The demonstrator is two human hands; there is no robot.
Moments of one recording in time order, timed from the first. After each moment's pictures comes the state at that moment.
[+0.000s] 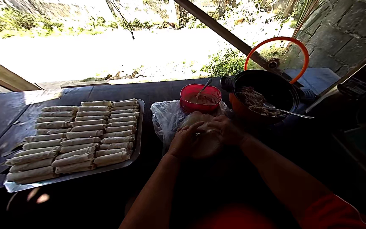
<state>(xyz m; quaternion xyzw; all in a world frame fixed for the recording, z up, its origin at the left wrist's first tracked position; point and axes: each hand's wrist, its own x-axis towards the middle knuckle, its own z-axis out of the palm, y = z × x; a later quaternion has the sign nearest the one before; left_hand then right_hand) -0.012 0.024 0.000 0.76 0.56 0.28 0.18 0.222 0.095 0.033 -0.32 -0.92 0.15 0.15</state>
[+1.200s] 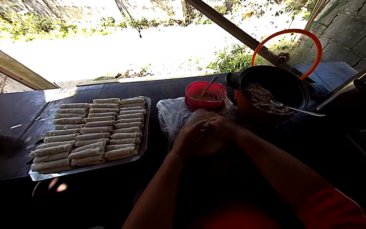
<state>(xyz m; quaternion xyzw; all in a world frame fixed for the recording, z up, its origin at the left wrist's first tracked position) -0.013 0.017 0.003 0.76 0.55 0.33 0.15 0.188 0.102 0.040 -0.30 -0.93 0.22 0.04</state>
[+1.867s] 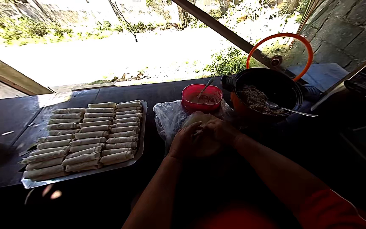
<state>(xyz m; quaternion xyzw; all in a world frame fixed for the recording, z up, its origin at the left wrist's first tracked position) -0.014 0.017 -0.003 0.74 0.56 0.34 0.15 0.196 0.096 0.027 -0.32 -0.92 0.21 0.10</state>
